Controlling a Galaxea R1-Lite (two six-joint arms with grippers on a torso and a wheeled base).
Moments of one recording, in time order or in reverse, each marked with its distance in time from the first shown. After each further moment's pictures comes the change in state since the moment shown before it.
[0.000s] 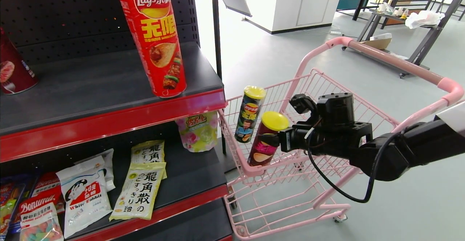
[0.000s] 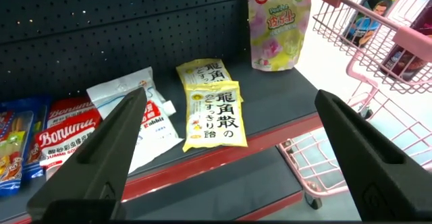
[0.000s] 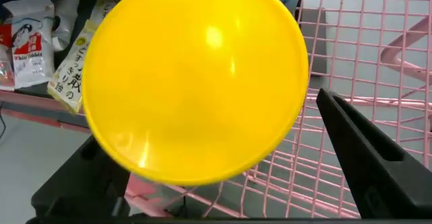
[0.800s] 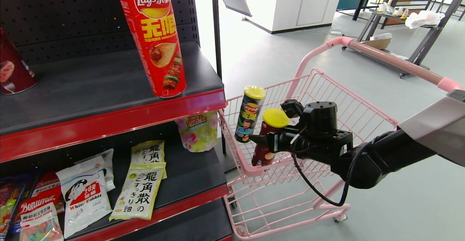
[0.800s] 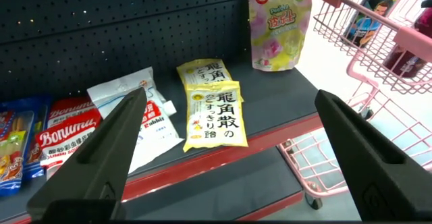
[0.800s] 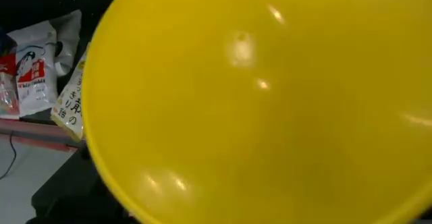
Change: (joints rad) left arm 0.000 0.000 0.000 -0.001 0.000 0.000; right arm 0.042 0.107 -0.003 -0.162 -0.063 0.101
